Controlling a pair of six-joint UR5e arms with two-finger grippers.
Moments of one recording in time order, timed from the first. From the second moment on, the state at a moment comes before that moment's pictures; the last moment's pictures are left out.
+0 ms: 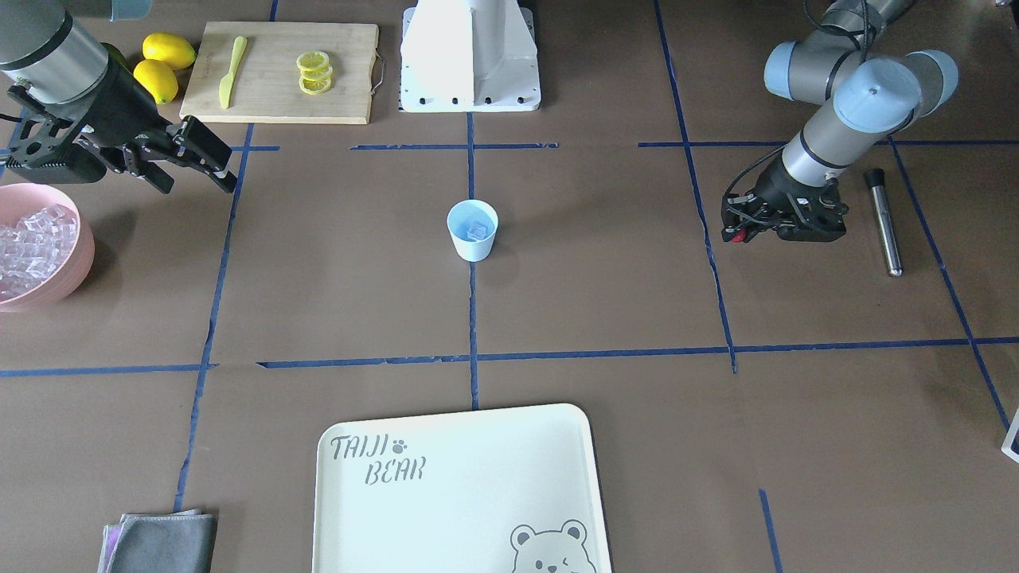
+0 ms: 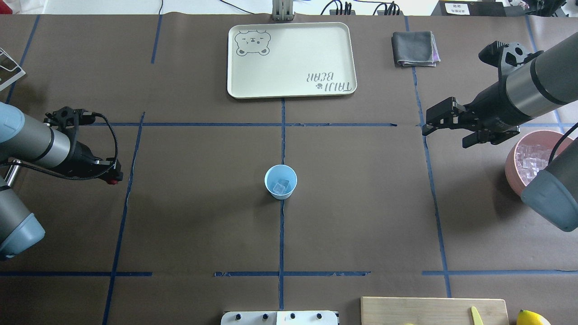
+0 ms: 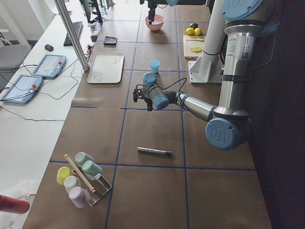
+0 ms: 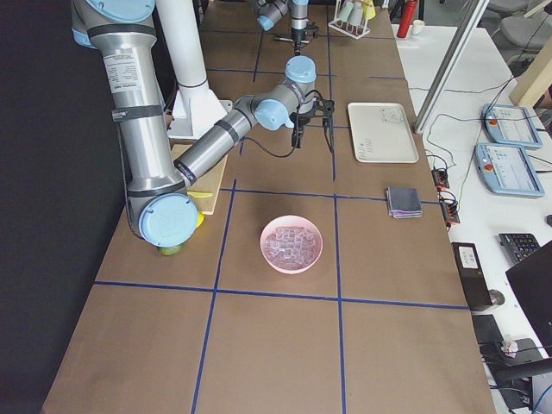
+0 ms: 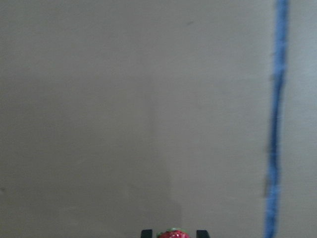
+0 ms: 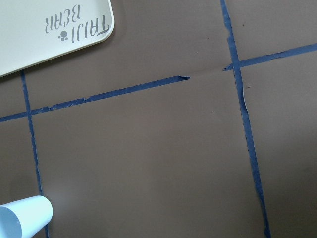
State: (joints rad) left arm -0.78 -1.69 -1.79 -2.09 -2.13 -1.14; right arm 0.93 -1.38 2.10 -1.48 2.27 1.17
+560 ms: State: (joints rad) left arm -0.58 -2.07 -1.76 -2.08 -2.05 -1.51; right arm 0.94 -1.41 2.12 -1.48 2.26 1.17
